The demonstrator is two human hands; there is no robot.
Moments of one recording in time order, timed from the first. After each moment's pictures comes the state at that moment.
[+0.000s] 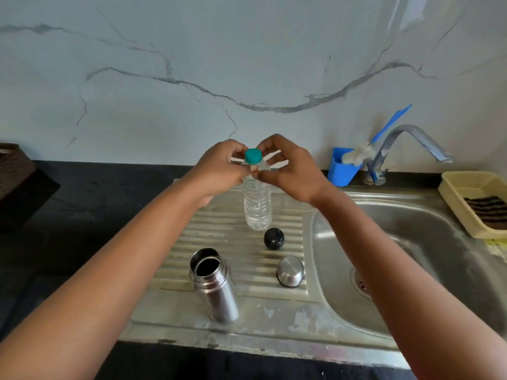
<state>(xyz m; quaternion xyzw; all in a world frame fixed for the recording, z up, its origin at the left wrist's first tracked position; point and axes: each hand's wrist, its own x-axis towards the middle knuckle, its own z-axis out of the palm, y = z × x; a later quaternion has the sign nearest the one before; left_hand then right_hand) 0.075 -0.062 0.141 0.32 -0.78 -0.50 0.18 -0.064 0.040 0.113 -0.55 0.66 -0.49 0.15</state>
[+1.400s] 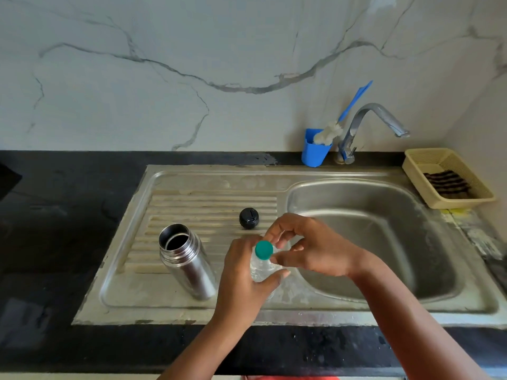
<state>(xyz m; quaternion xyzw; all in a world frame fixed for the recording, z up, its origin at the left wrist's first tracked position) 0.129 0.118 -0.008 0.28 -0.80 -0.44 0.29 -0.033 0.195 0.070 -0.53 0.71 -0.34 0.33</state>
